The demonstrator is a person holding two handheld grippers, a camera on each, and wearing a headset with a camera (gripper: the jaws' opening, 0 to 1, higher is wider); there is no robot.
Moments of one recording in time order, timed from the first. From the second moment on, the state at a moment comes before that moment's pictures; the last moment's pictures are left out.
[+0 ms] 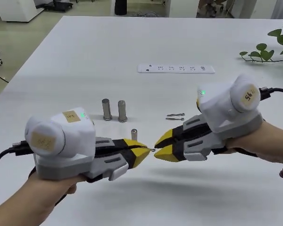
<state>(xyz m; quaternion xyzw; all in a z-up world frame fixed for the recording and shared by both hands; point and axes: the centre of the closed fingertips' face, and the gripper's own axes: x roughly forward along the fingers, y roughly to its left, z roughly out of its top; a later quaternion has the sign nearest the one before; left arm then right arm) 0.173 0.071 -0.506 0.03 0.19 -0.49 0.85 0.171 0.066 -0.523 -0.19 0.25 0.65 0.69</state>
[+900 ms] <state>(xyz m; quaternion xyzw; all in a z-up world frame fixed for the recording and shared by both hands) 0.158 0.067 -0.513 0.00 0.20 -0.51 0.84 0.155 0.067 -0.526 -0.24 0.24 0.67 0.66</state>
